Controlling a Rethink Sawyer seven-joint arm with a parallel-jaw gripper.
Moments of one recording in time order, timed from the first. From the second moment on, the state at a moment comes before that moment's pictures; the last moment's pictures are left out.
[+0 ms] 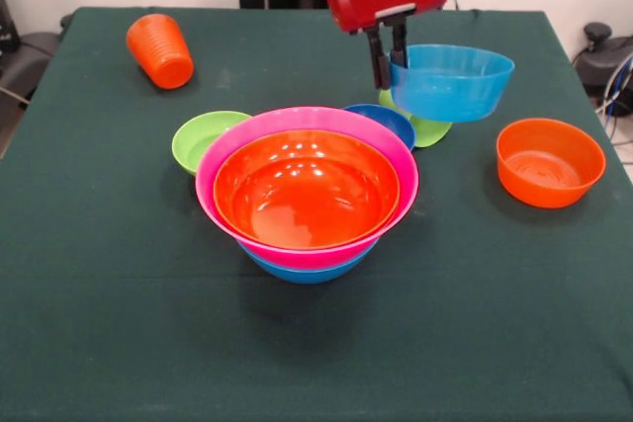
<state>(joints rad) -0.70 -0.67 0.76 1.67 -0.57 0.70 1.80</state>
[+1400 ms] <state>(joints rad) -0.73 -0.60 0.81 1.40 -0.60 0.80 1.57</state>
